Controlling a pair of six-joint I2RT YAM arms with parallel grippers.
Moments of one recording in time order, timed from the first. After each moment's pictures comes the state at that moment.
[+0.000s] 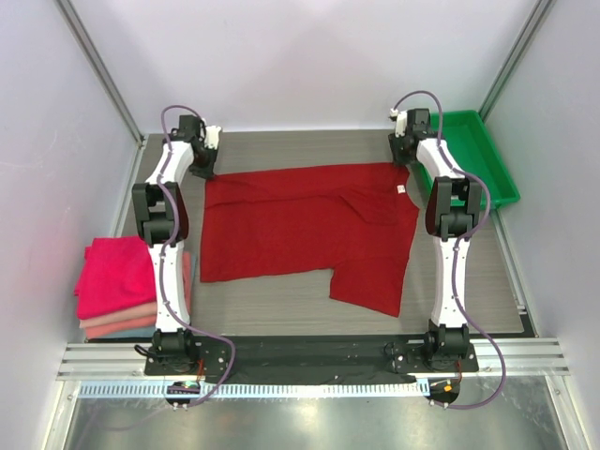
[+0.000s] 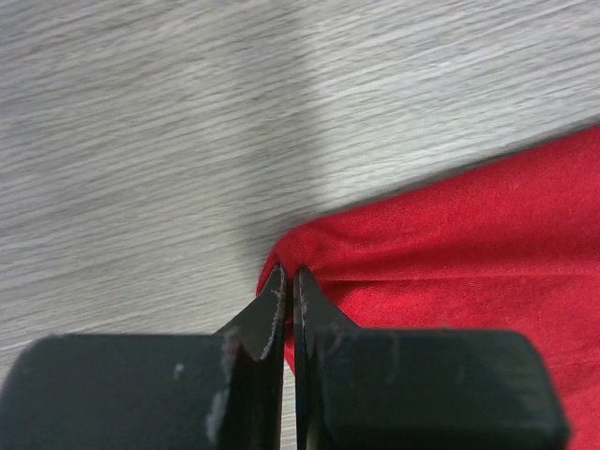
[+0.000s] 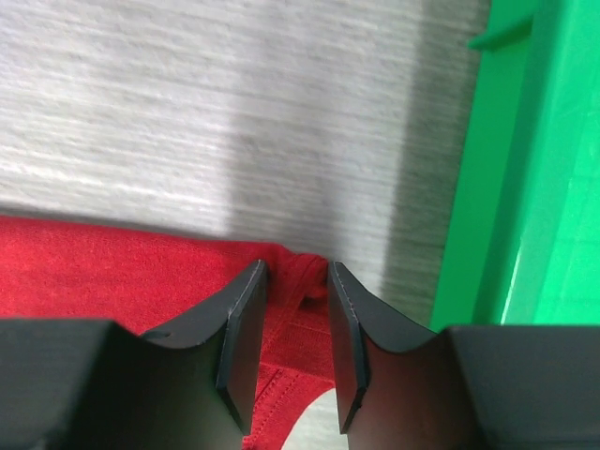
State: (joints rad) left arm 0.02 2.46 2.17 -0.78 0.14 0.25; right arm 0.00 2.50 2.17 -0.55 -0.05 -0.23
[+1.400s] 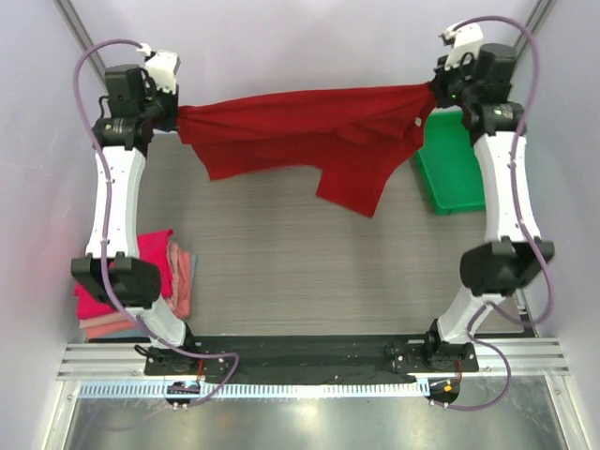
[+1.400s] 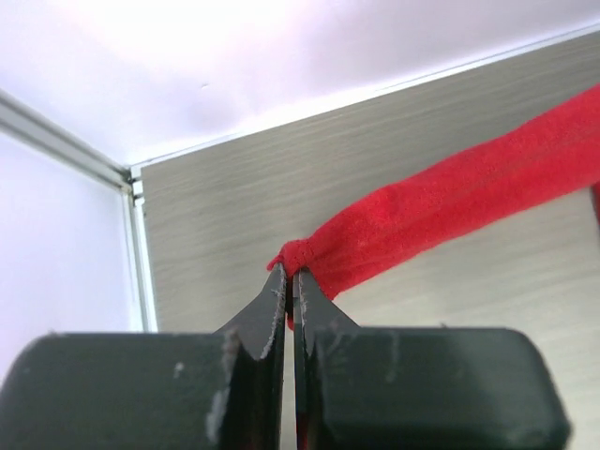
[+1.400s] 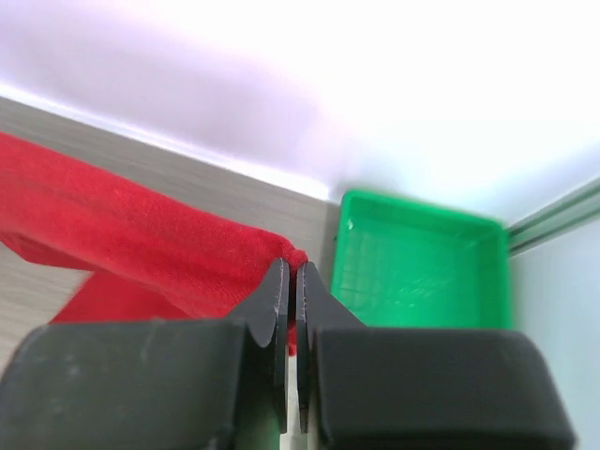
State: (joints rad) left arm 0.03 1.73 2.03 -0.72 0.17 0.26; right arm -0.03 1.81 2.09 -0.55 -0.23 -0.24
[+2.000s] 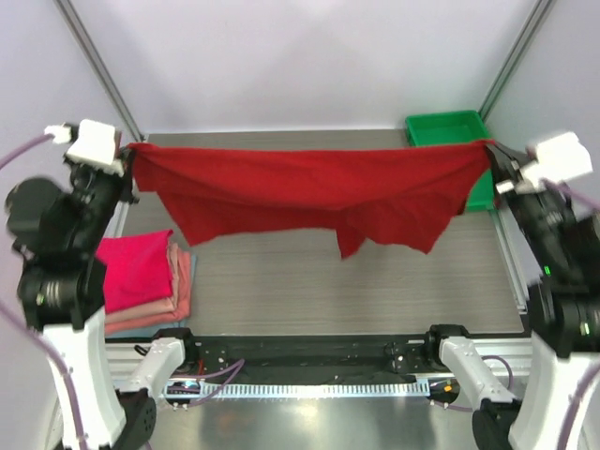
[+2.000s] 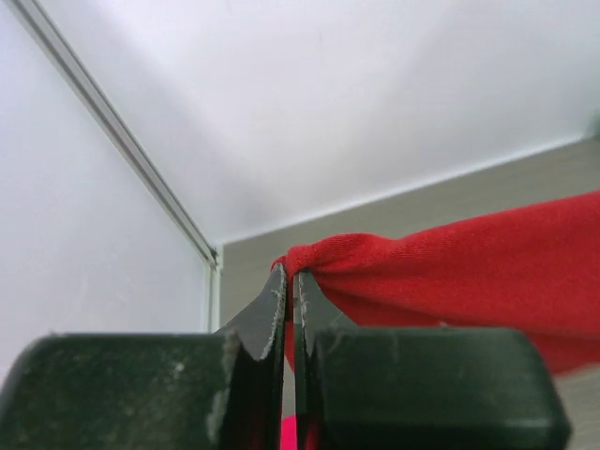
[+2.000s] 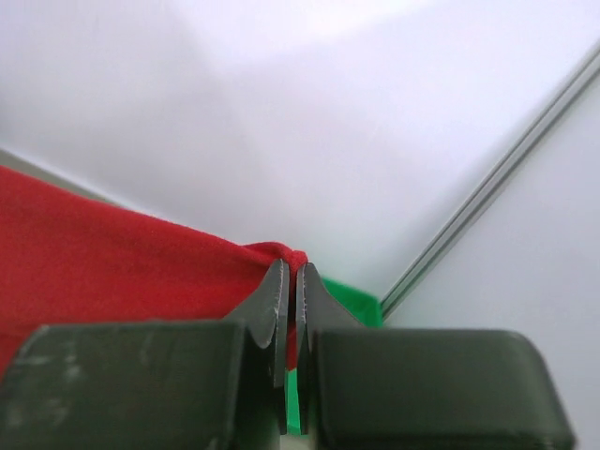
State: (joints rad) left arm 0.04 0.94 1.68 -0.73 0.19 0.26; right arm -0.03 0.84 1.65 -0.63 -0.29 -0.35
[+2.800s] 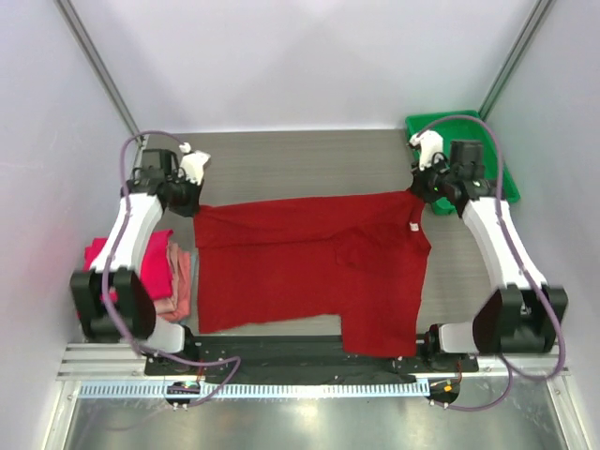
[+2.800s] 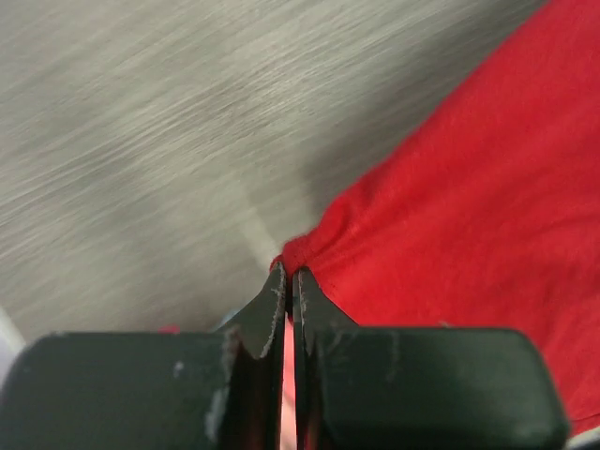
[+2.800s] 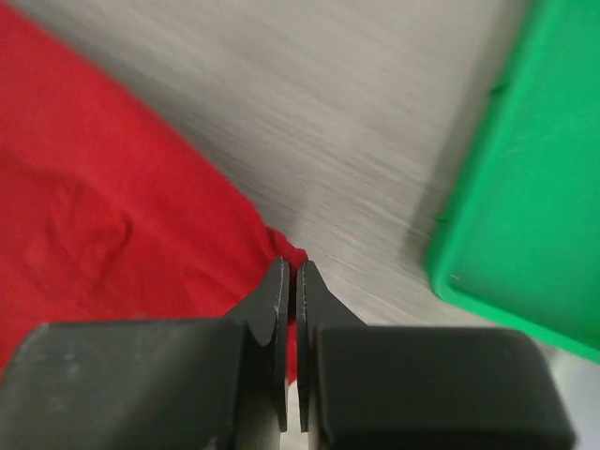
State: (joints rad) left arm 0.05 1.40 1.22 -0.72 0.28 0.42; right arm -0.03 1.30 1.21 -0.56 -0.33 -0.41
